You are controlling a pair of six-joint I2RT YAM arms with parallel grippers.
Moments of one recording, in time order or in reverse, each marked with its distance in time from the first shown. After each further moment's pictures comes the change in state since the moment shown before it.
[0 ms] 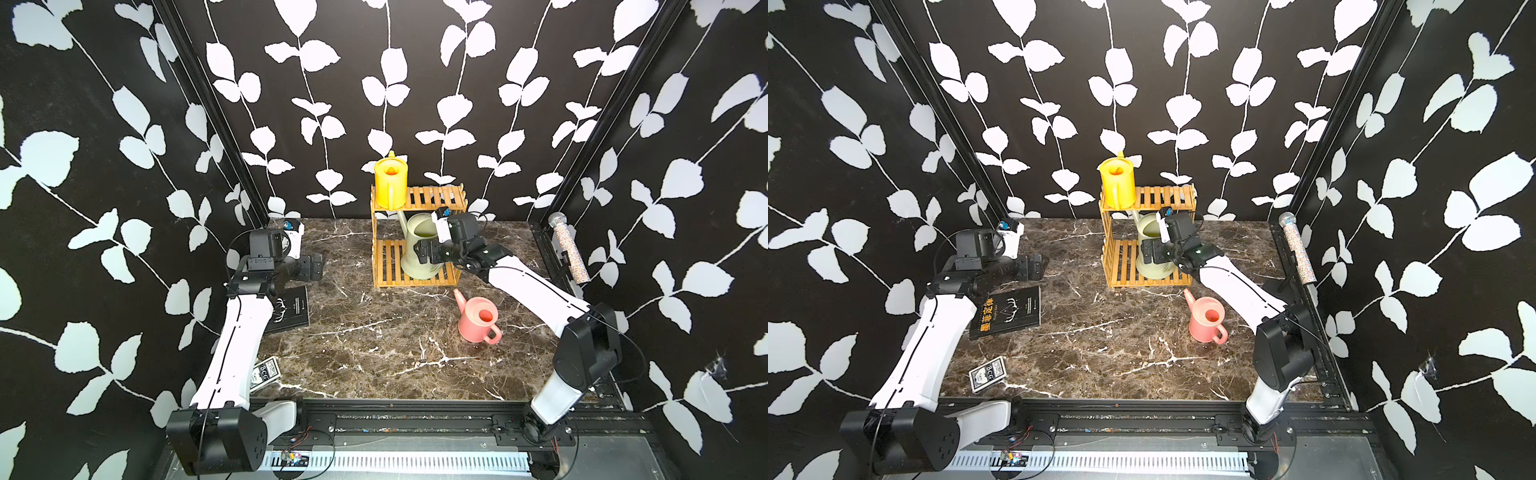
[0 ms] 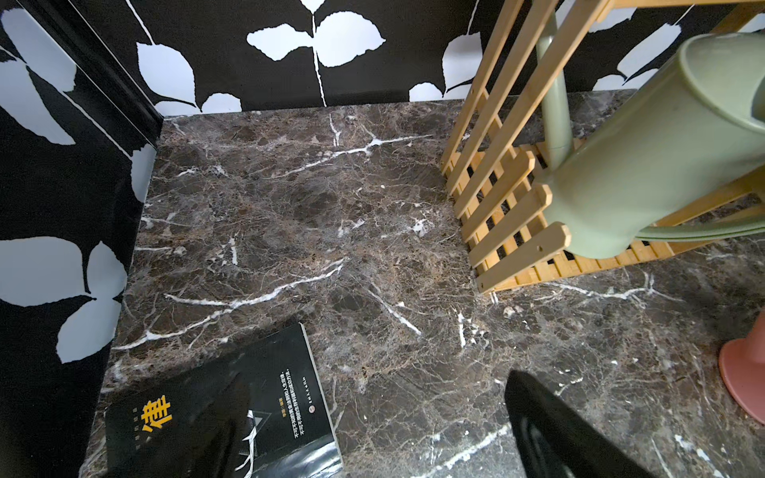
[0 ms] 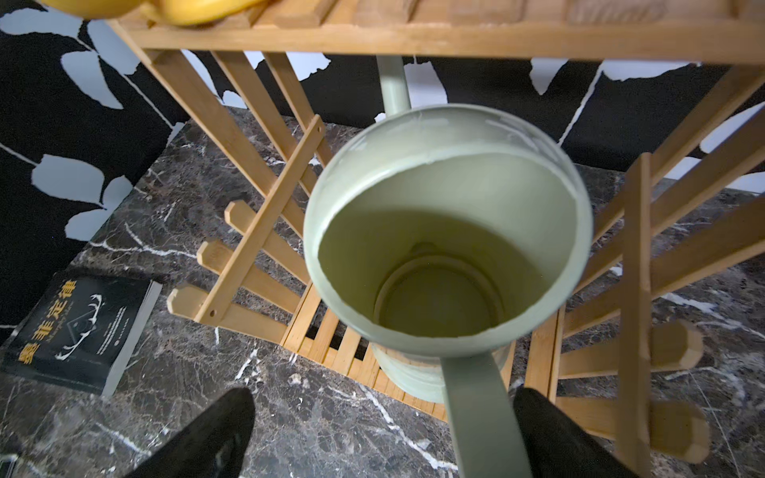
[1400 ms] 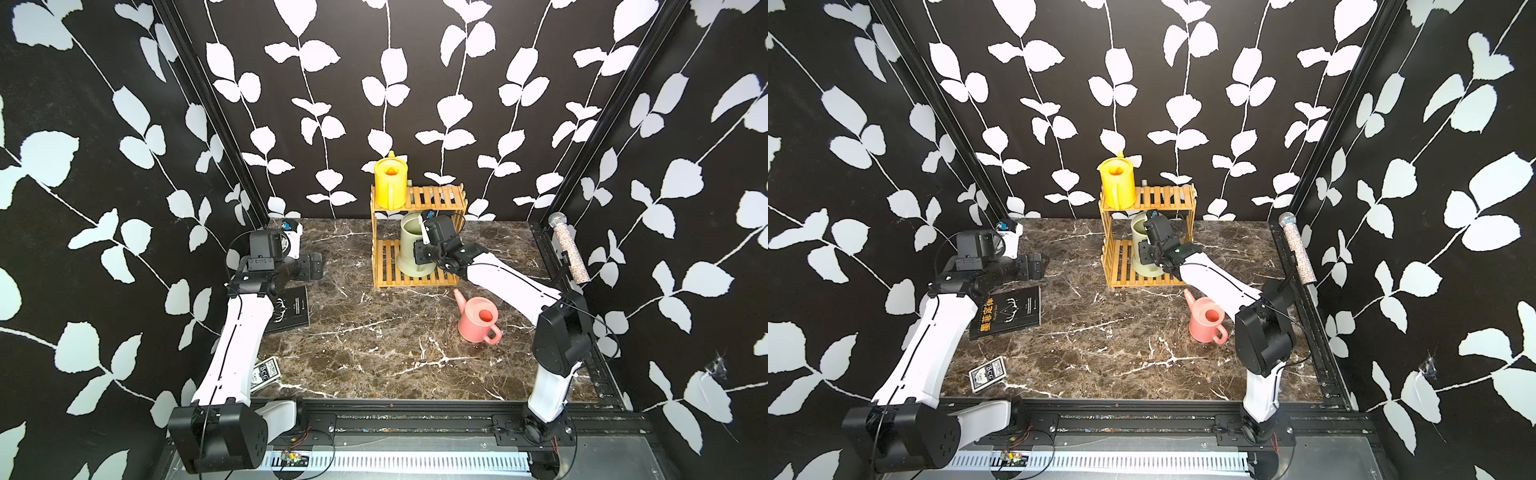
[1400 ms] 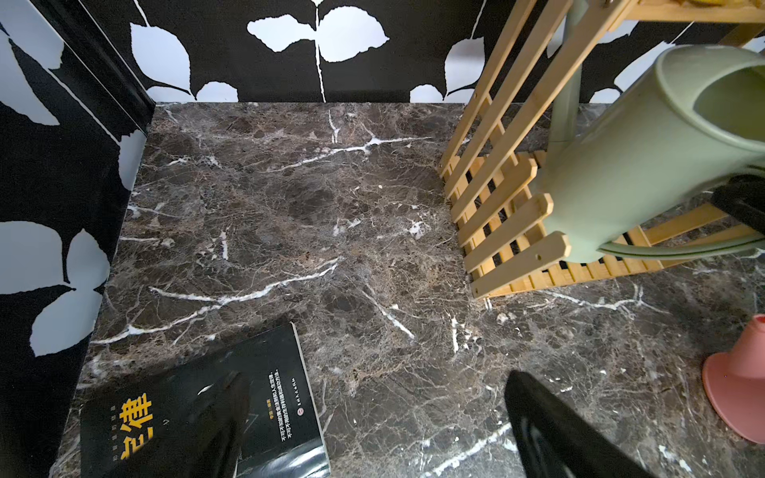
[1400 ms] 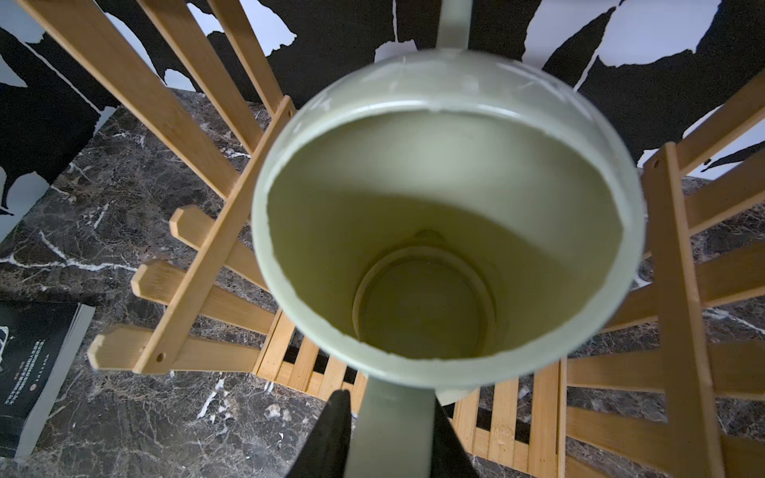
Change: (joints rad) left arm 0.011 0.008 -0.017 0.022 0.015 -0.040; right arm 0.073 0.150 0.119 -0.020 0.143 0.017
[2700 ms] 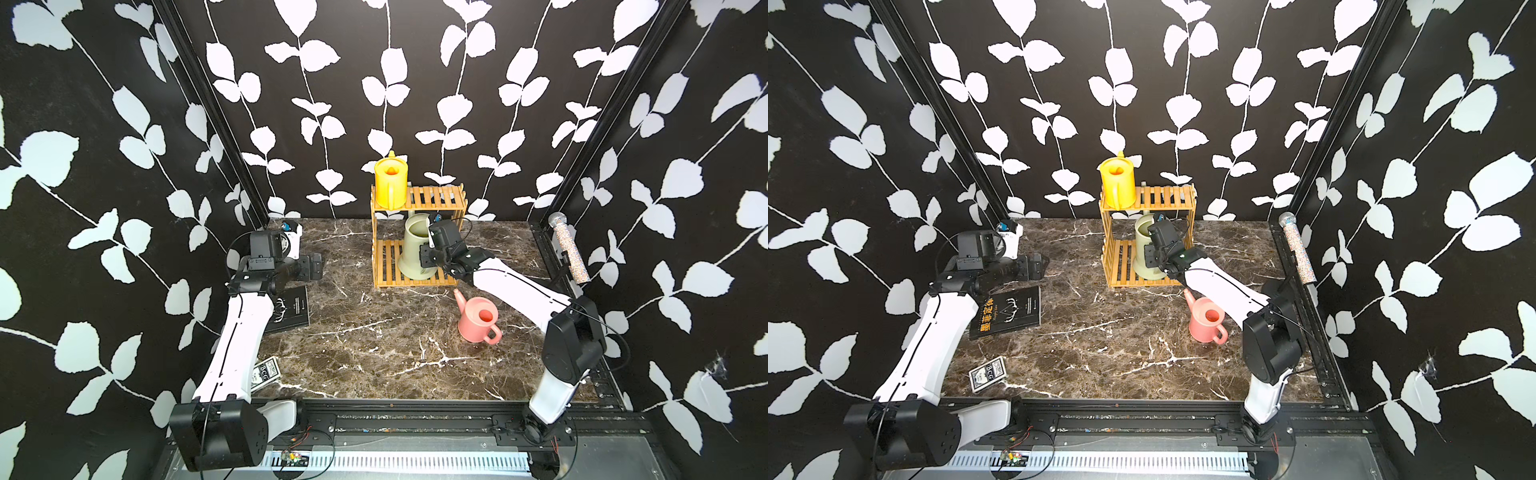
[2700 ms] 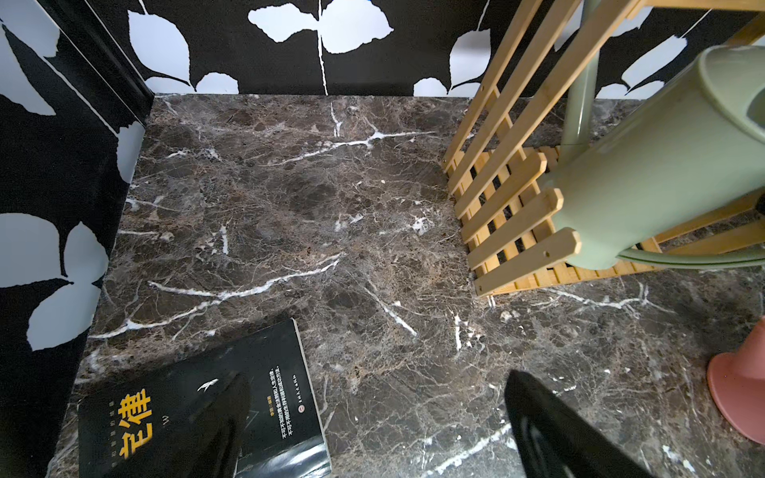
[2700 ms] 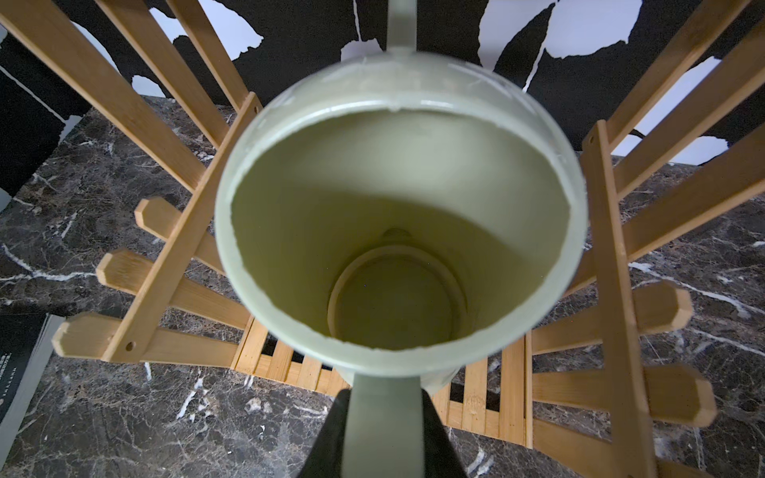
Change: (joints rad) left arm 0.006 0.010 -0.004 0.000 0.000 0.000; right arm 0.002 -0.072 -0.091 0.012 0.081 0.045
